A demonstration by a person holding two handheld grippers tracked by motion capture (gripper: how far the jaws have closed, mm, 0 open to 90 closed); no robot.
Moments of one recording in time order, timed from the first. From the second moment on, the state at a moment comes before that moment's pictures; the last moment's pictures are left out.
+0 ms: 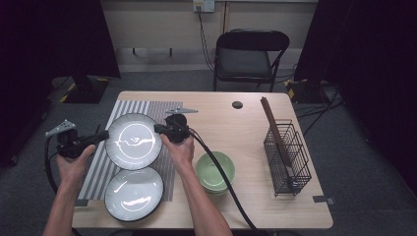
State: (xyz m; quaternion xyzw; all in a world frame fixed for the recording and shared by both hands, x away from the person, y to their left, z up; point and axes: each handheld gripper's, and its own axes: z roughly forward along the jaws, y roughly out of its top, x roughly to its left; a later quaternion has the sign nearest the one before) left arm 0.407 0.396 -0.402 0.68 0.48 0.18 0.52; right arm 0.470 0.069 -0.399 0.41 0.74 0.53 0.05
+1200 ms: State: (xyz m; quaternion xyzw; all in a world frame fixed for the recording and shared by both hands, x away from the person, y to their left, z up) left arm 0.474 0.398 -0.442 0.70 0.52 0.15 0.47; right arm 0.531 0.082 -0.444 0.44 0.75 0.49 0.04
